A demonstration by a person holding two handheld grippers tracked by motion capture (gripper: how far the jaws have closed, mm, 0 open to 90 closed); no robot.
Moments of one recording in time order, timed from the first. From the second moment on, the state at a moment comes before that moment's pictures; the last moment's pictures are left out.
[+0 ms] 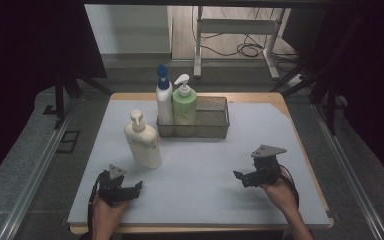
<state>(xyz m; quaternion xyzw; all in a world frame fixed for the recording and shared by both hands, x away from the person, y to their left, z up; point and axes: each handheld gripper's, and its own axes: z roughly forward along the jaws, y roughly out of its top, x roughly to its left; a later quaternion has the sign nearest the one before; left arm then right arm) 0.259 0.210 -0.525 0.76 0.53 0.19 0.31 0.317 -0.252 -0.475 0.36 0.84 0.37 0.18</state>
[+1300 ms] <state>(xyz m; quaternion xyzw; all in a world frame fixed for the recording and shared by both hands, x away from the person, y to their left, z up) 0.283 0.236 -0.511 0.74 0.54 0.20 0.35 0.308 -0.265 -0.523 0.38 0.84 0.34 0.15</state>
